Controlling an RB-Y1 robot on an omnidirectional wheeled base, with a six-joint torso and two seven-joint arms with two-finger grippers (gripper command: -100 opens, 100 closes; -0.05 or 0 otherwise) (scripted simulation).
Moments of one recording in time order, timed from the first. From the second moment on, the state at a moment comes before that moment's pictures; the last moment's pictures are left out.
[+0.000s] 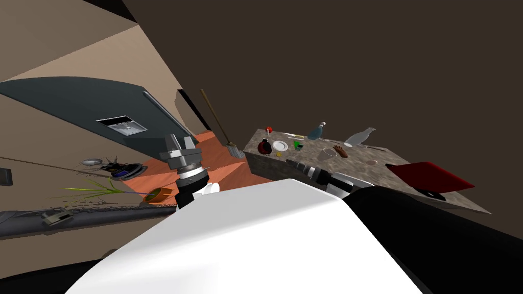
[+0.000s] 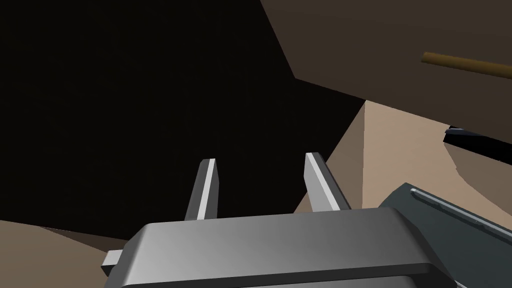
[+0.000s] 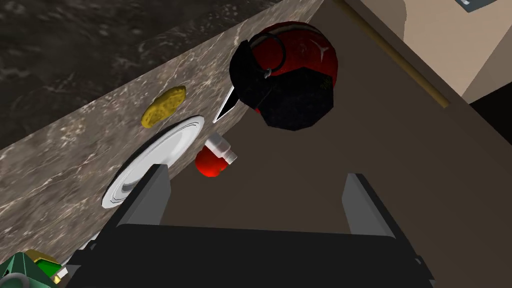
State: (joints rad) left arm 0.50 -0.02 -0.01 -2.35 0.03 -0.52 0.02; right arm 0.84 -1.22 0.09 -2.13 -0.18 -0.31 0.04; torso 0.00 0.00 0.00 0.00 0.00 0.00
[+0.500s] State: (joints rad) left arm 0.50 -0.02 -0.01 -2.35 0.03 -0.52 0.02; right arm 0.89 -1.37 0.11 -2.10 -0.18 -0.28 0.05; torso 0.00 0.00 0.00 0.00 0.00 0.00
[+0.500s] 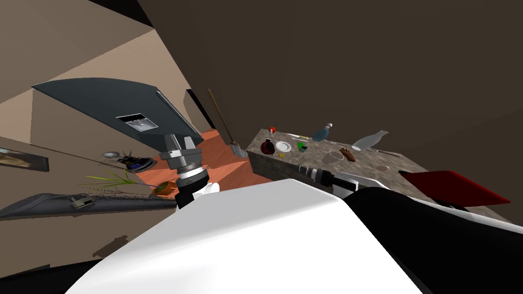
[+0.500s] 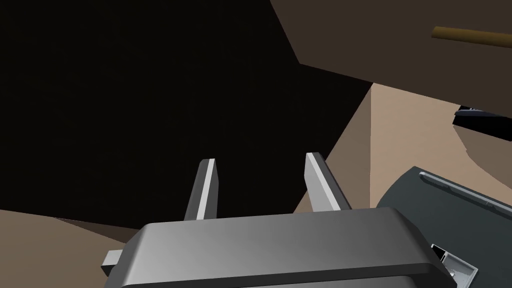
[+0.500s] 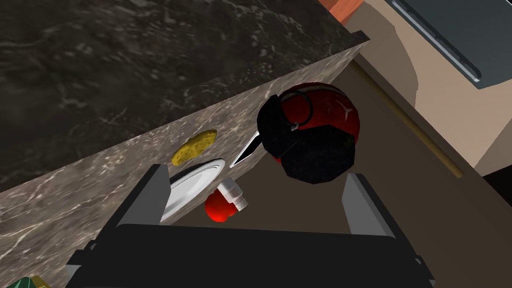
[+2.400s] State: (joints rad) left arm 0.51 -0.02 -0.01 -2.35 0.03 -0.52 0.02; right arm 1.06 -1.92 0.13 -2.01 -0.23 -0.19 -0.01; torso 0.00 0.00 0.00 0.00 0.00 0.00
